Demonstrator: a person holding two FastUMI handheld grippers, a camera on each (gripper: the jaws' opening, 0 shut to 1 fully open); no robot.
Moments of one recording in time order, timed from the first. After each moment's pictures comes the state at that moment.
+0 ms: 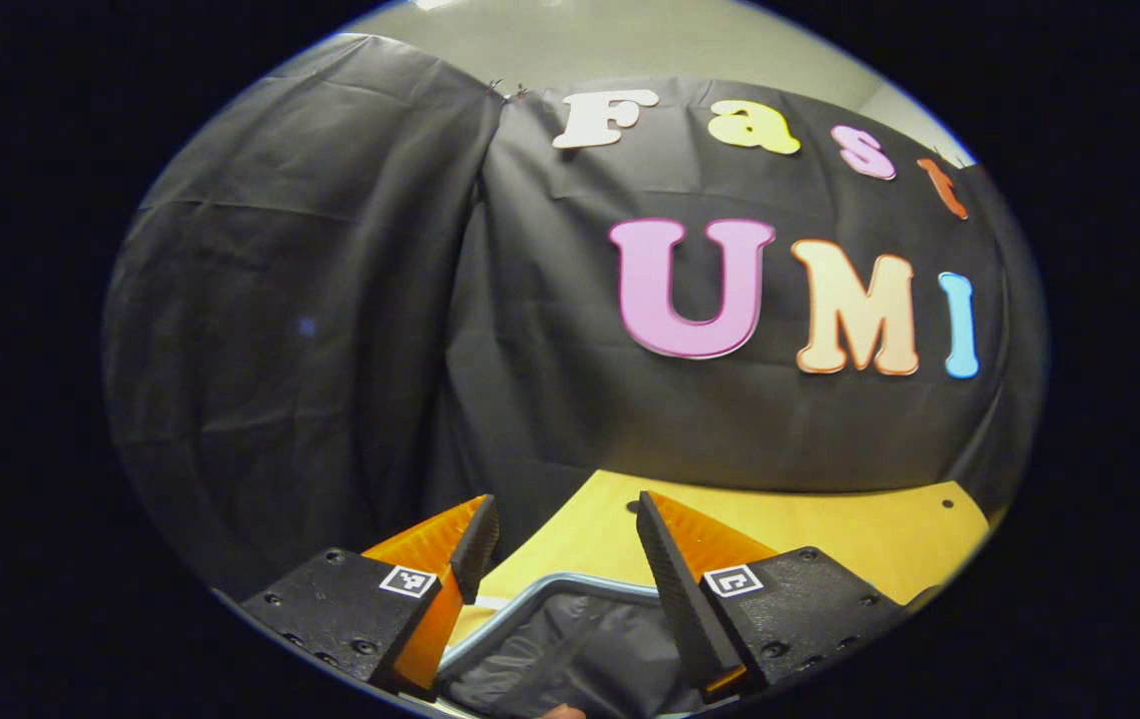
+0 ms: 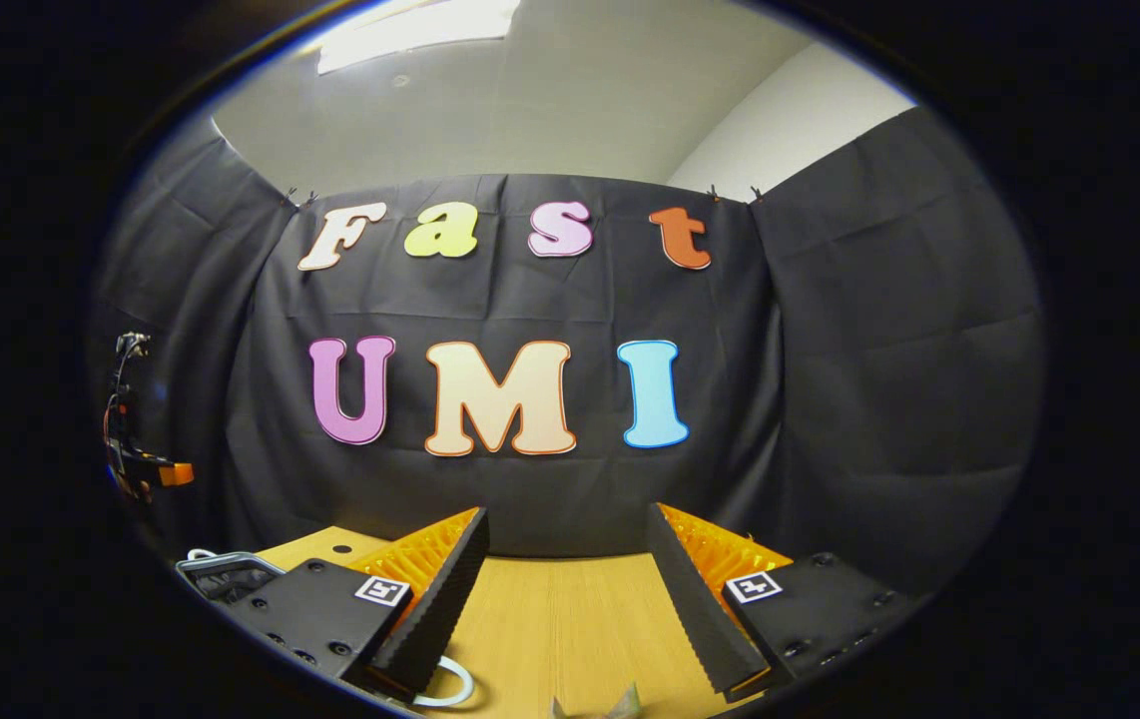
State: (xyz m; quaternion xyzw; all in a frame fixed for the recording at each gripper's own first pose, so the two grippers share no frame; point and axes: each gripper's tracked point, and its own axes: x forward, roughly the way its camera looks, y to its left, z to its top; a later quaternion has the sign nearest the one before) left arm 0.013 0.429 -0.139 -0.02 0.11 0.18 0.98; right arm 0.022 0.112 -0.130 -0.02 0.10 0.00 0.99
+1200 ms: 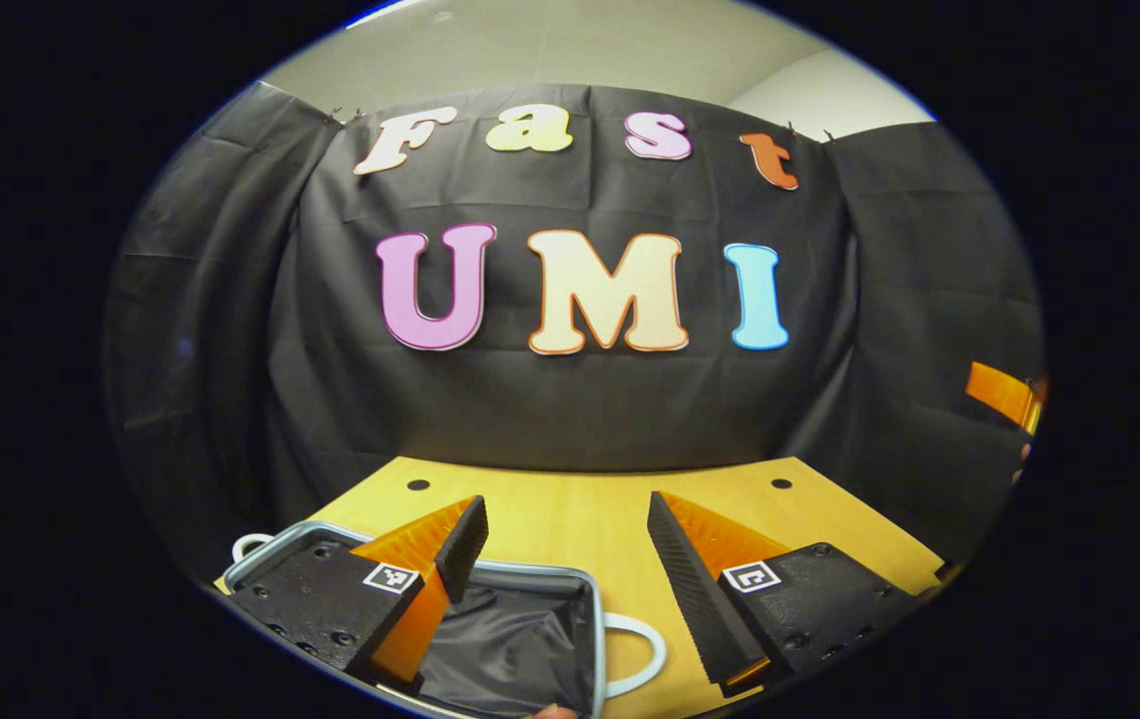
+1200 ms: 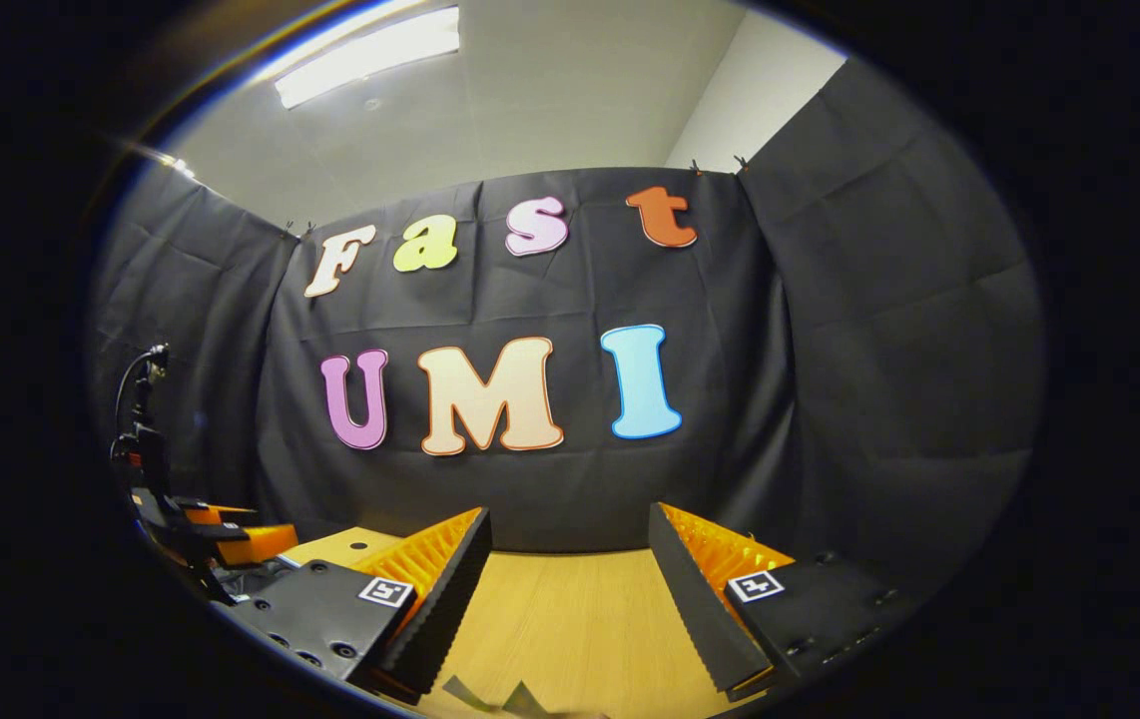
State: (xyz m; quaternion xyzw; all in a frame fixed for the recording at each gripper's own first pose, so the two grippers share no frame) left arm 0.014 0.091 -0.168 0.00 0.14 -0.01 0.99; right arm 0.041 -0.012 -0.140 0.02 0.11 0.07 0.99
